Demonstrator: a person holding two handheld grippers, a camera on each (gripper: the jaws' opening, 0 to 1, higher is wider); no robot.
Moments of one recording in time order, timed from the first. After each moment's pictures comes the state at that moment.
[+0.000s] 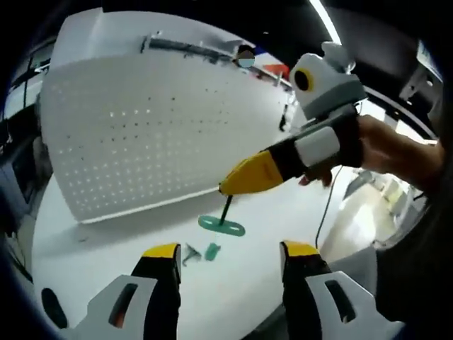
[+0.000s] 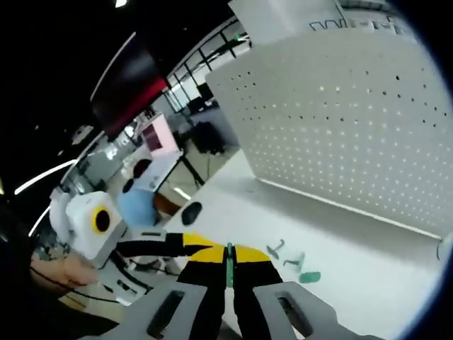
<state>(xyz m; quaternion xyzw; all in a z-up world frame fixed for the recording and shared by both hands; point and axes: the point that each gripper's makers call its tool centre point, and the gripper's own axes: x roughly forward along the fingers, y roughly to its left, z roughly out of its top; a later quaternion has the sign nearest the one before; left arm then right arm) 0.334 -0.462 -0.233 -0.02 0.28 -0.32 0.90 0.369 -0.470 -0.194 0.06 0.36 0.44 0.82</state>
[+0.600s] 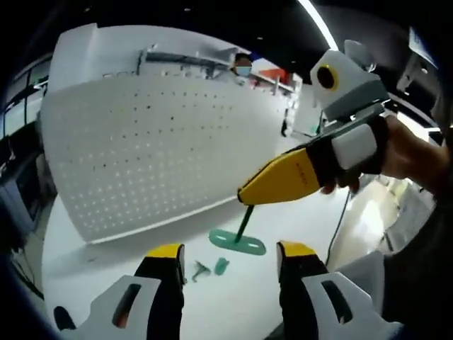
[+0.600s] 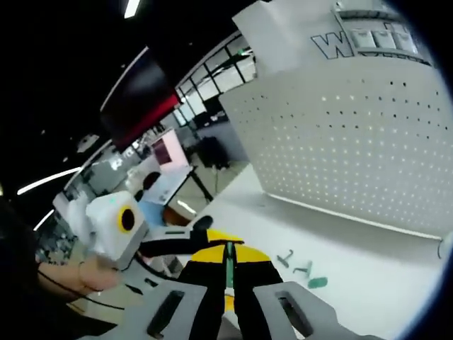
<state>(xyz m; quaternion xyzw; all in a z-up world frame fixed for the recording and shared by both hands) 0.349 -0.466 -0.212 0.01 0.24 -0.33 0.91 0.351 -0.465 -0.164 0.09 0.32 0.45 0.83</state>
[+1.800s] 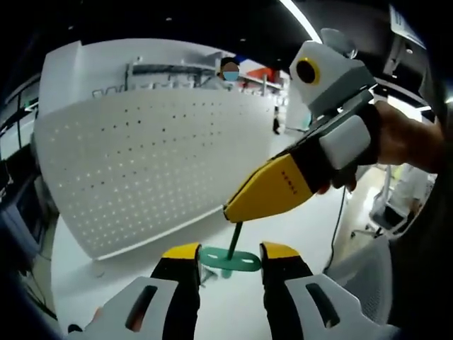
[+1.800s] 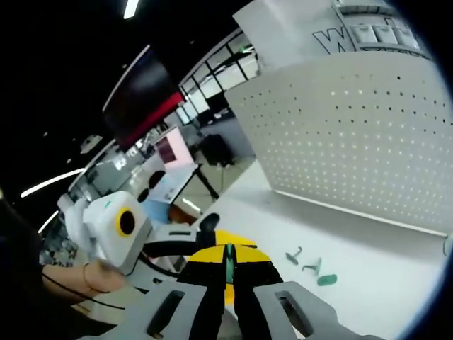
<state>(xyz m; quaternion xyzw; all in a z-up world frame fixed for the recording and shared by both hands) 0.348 -0.465 -0.210 0.05 0.22 -0.34 0.91 0.346 -0.452 -0.168 0.09 0.33 0.46 0.82</state>
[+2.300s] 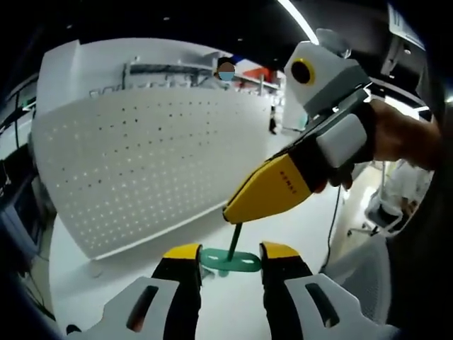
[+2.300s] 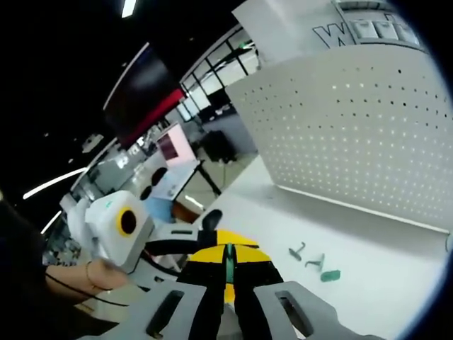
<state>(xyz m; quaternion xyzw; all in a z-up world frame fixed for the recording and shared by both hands) 0.343 -0.465 -0.210 0.05 0.21 -0.35 0.91 0.340 -0.451 -0.169 0.10 0.34 0.47 0.81</state>
